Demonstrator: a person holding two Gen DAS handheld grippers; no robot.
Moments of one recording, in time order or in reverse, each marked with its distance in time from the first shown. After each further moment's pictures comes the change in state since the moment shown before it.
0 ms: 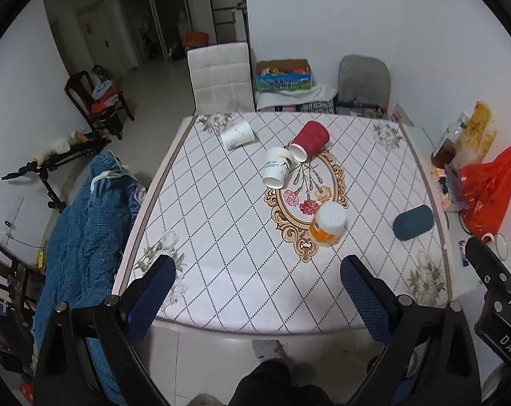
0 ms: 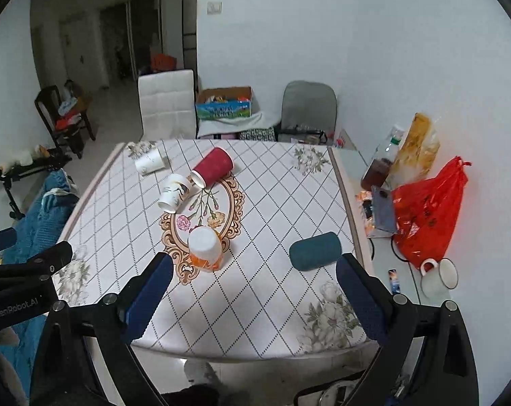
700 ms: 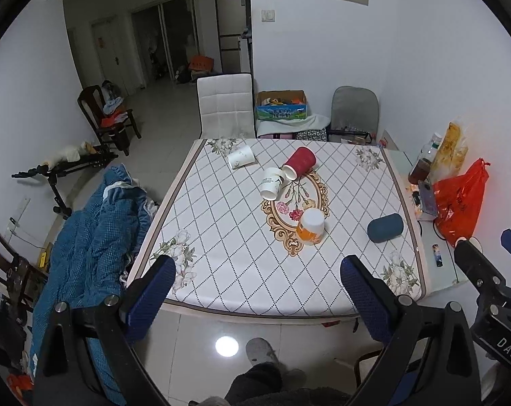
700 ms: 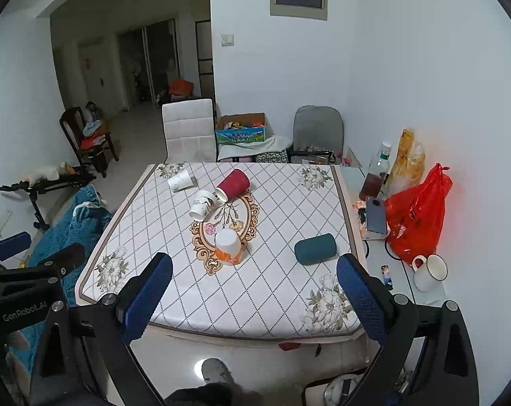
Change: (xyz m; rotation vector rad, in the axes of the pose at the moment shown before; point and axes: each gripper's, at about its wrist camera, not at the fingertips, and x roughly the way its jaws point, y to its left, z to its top) left arm -0.112 0.001 -0.043 -0.032 -0.121 -0.010; right arm -0.139 -0.021 -0.035 0.010 -0.097 0.088
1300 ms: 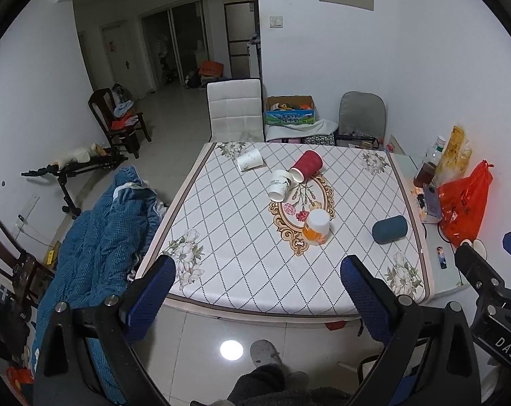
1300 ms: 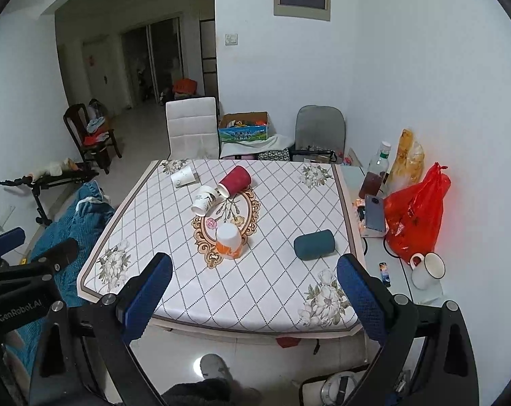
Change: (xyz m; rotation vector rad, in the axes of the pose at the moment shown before) left arm -0.016 -0.004 -0.014 -0.015 -0.023 0.042; right arm -0.010 -0.007 -0.006 -0.015 0.009 0.016
